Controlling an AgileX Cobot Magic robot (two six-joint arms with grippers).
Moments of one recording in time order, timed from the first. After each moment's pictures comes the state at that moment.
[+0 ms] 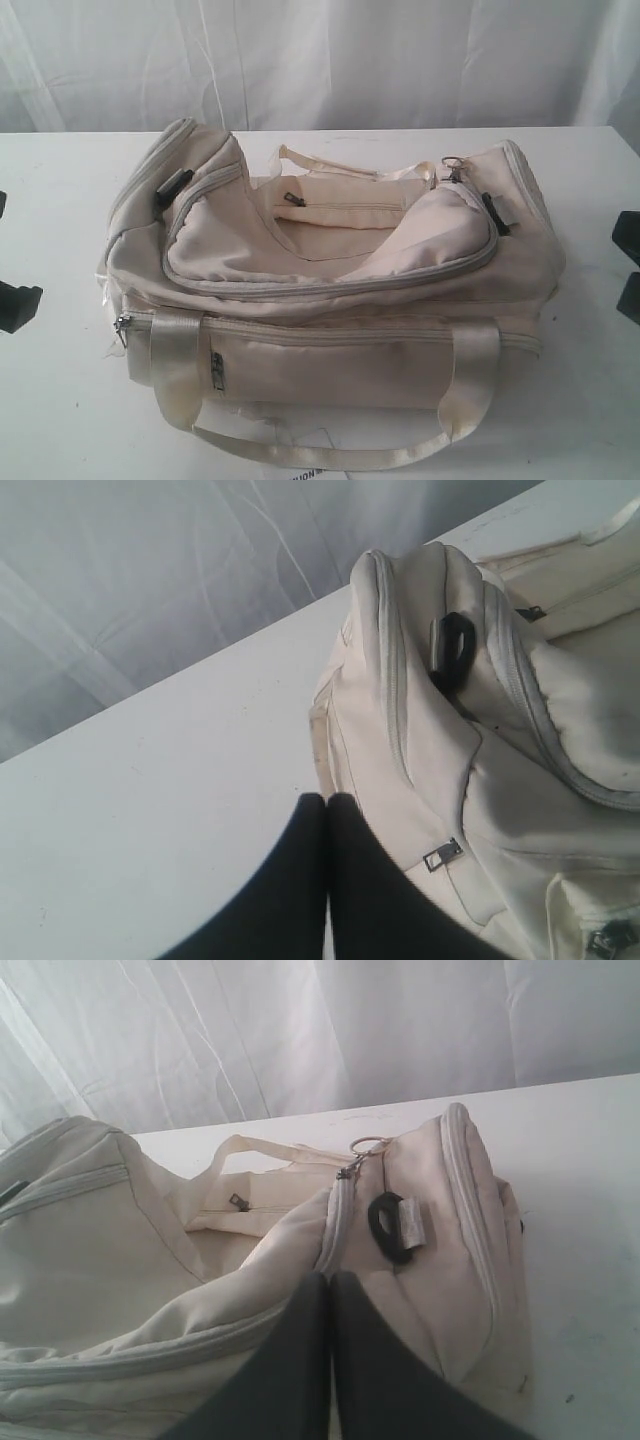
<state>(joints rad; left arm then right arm) -0.85 0.76 -0.51 1.25 0.80 -1.12 0.21 0.53 -0.36 0.68 0.21 -0.45</state>
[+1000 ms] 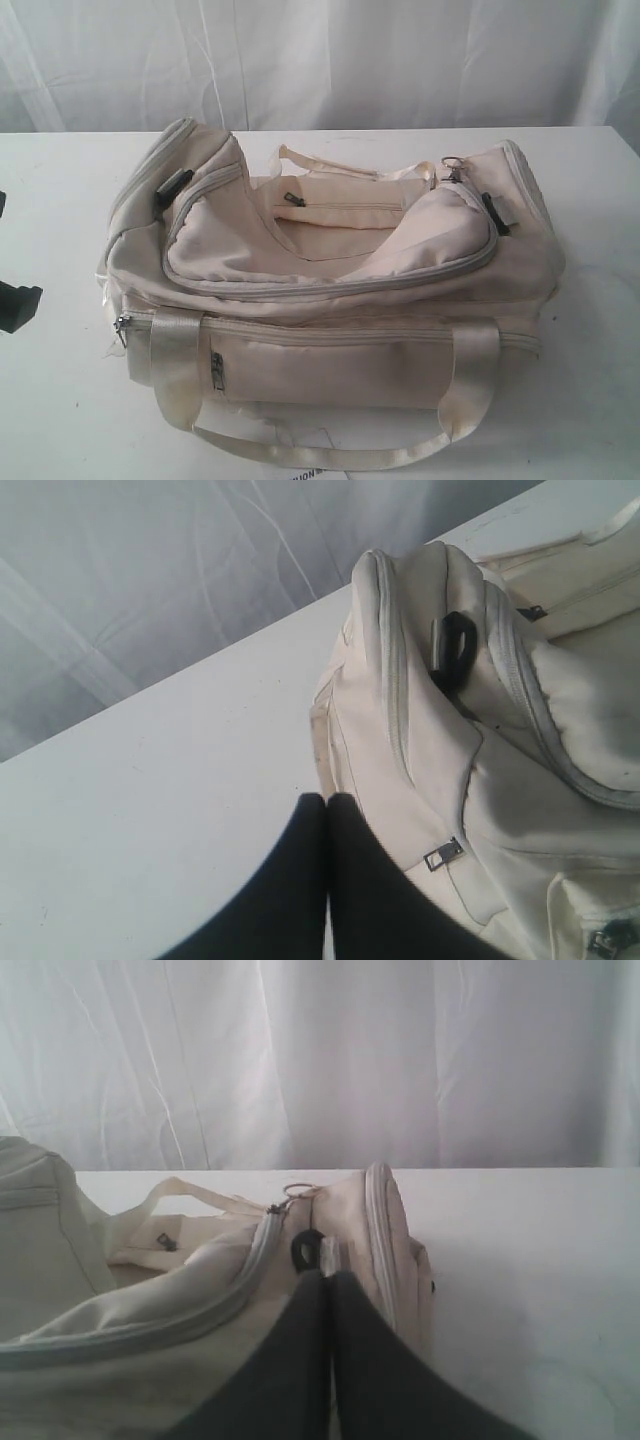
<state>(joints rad) -0.85 0.76 -0.51 1.25 0.80 -1.12 0.20 0.33 -0.24 0.26 0.10 -0.19</state>
